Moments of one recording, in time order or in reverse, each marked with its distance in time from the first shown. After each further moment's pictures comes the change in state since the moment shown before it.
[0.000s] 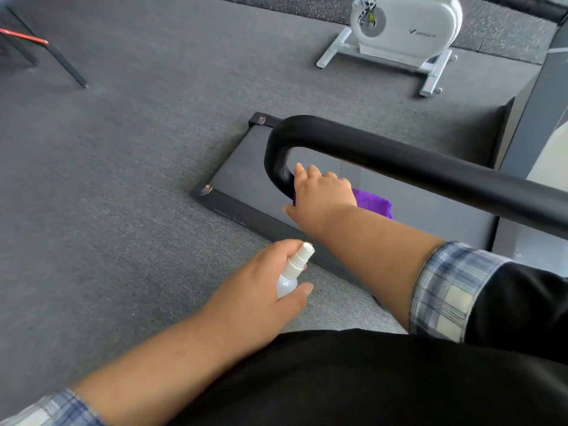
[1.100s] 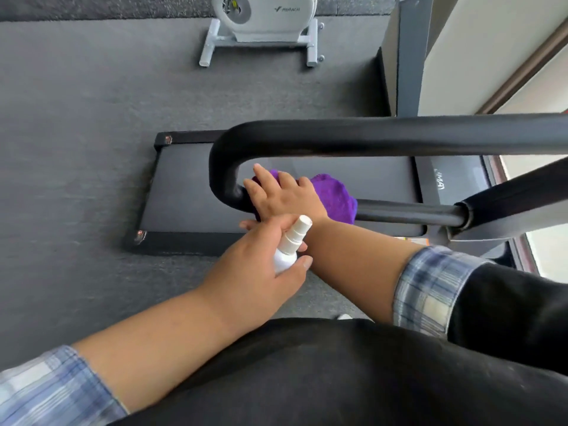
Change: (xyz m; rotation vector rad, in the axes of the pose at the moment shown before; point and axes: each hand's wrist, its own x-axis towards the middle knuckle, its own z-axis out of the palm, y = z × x) left_hand 0.085 -0.017 -0.034 -0.050 -0.229 0.414; right_hand -0.004 -0.012 0.018 -0.015 0.069 0.134
